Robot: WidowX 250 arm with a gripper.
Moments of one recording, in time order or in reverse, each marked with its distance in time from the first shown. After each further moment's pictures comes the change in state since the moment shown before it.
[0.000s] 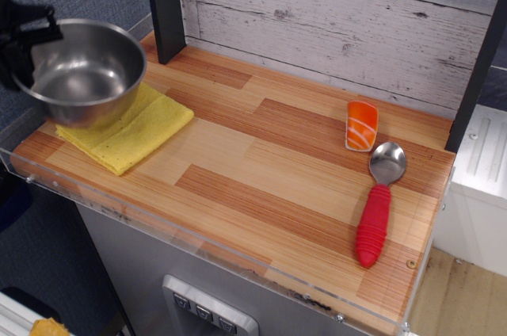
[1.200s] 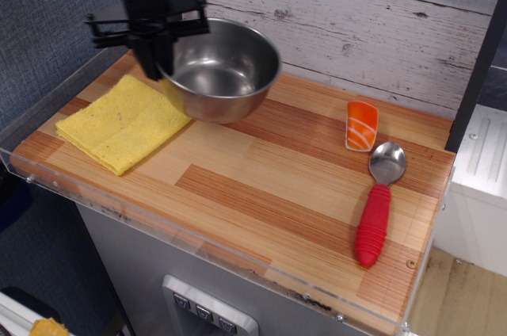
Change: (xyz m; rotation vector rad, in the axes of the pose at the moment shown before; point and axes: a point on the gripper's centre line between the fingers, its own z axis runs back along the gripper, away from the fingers) arm -0.021 -0.127 0.003 -0.052 0.044 -0.123
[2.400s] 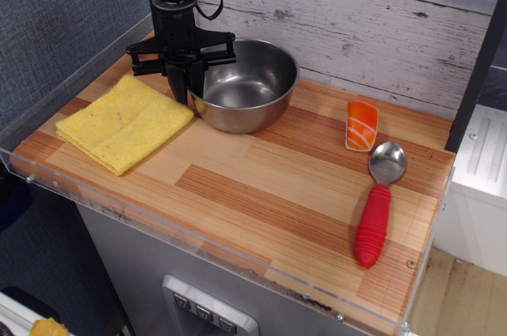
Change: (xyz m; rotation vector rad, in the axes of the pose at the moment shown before) arm 0.013 -0.020 -0.060 0.105 0.078 0.048
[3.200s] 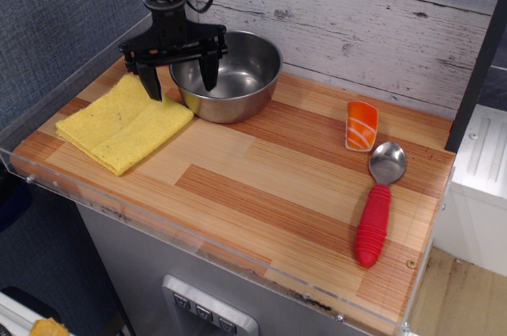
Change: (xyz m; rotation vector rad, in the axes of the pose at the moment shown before) arm 0.014 0.003 0.002 -0.052 -0.112 0.062
